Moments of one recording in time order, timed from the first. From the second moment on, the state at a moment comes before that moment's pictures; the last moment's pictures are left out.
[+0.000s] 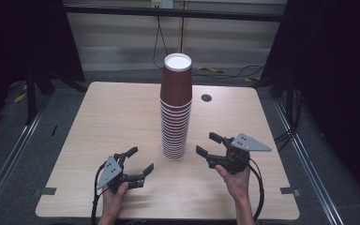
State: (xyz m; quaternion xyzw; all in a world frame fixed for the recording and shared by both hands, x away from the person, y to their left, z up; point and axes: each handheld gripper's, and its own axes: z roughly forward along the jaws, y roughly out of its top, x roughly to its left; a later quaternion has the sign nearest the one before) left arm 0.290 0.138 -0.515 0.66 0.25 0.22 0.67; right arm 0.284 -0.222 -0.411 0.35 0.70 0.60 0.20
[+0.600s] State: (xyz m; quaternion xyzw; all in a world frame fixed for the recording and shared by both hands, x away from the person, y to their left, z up) left arm 0.290 0.139 -0.516 0.66 0.25 0.23 0.67; right arm 0.307 -0.214 -0.364 0.33 0.69 0.60 0.21
